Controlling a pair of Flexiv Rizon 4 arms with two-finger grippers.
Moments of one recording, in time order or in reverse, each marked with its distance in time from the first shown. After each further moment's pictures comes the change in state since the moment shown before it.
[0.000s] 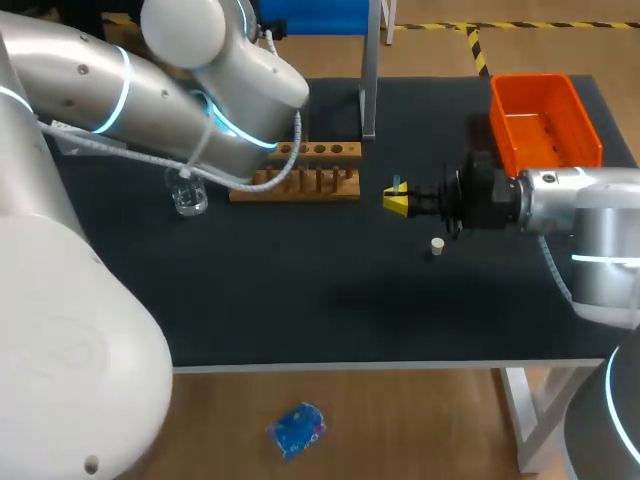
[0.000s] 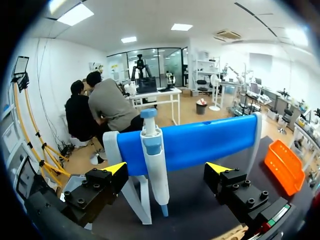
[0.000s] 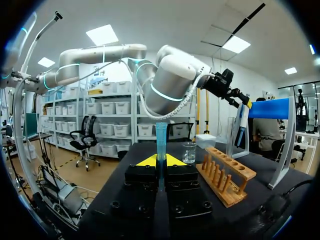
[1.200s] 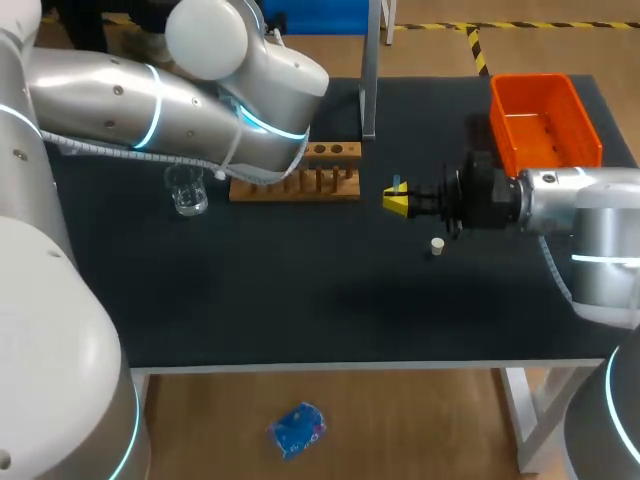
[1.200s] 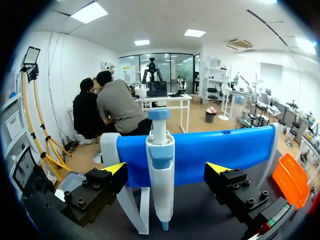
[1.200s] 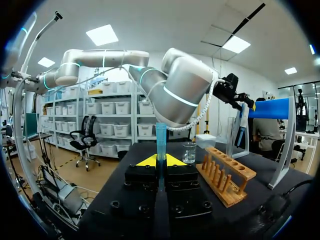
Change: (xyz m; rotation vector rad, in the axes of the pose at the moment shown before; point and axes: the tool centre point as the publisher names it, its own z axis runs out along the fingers) left arm -0.009 -0.004 0.030 0.049 -0.068 -0.081; right arm 0.000 0.000 0.000 0.000 0.000 0.000
